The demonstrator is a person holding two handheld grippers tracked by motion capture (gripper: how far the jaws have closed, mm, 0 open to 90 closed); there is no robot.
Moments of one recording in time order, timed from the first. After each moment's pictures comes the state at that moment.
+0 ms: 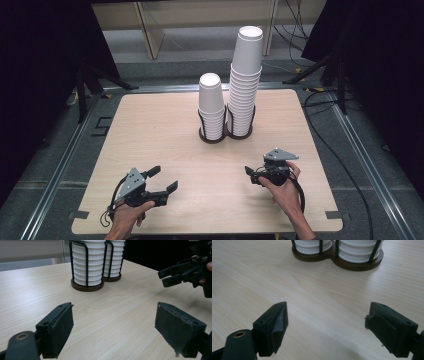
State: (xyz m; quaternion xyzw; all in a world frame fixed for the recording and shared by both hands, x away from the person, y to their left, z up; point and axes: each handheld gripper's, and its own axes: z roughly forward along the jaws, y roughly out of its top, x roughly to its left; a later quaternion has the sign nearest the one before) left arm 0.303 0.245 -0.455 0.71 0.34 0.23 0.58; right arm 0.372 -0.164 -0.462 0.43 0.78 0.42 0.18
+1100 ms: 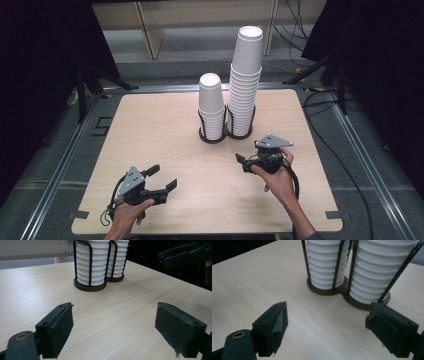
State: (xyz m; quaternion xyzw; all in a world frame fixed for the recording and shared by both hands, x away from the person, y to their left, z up) left arm 0.307 0.247 -0.456 0.70 0.35 0.22 0.58; right arm 0.387 -0.138 -0.416 0.39 0.77 0.47 0.19
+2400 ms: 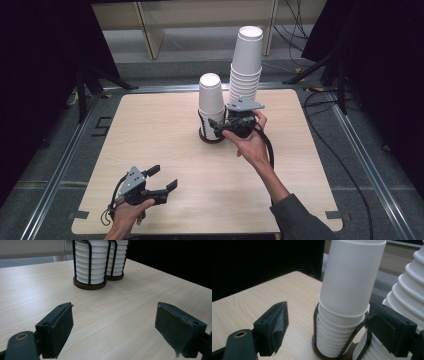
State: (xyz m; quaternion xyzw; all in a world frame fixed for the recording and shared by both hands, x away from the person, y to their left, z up) left arm 0.308 0.246 -0.458 0.71 0.35 0.22 0.58; right arm 0.442 -0.062 -0.337 0.34 0.76 0.50 0.23
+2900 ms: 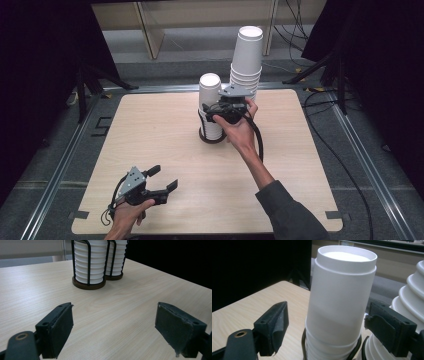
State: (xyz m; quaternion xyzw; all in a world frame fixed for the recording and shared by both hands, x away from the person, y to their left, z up) left arm 0.308 0.246 -0.459 0.71 0.35 0.22 0.58; right arm 0.476 -0.037 -0.326 0.37 0.73 0.50 0.27
